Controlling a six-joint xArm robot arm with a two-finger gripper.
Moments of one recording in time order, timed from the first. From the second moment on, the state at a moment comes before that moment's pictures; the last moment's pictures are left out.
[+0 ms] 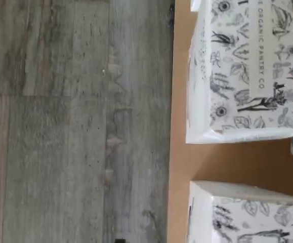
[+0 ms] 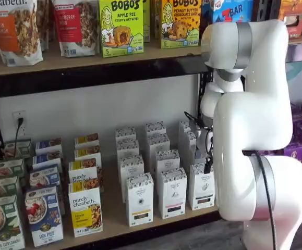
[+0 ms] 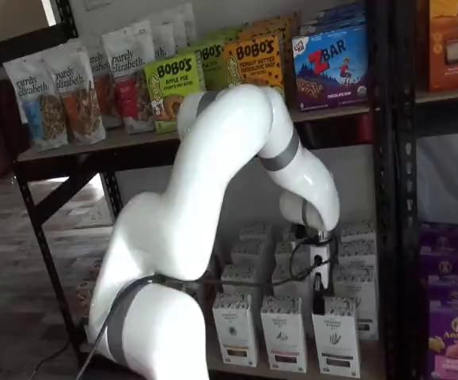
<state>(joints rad) -0.29 0.85 -1.42 0.13 0.62 -1.96</state>
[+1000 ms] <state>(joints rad) -0.28 1.03 -1.63 0.07 0.64 -1.90</state>
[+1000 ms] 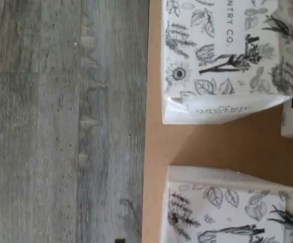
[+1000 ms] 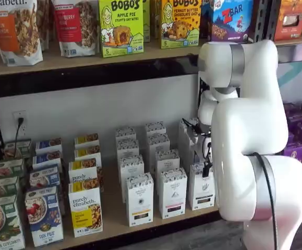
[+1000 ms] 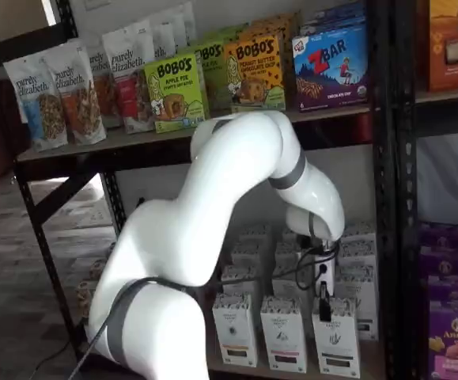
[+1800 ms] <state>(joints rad) -0.27 1.08 -1.63 0.01 0.59 -1.84</state>
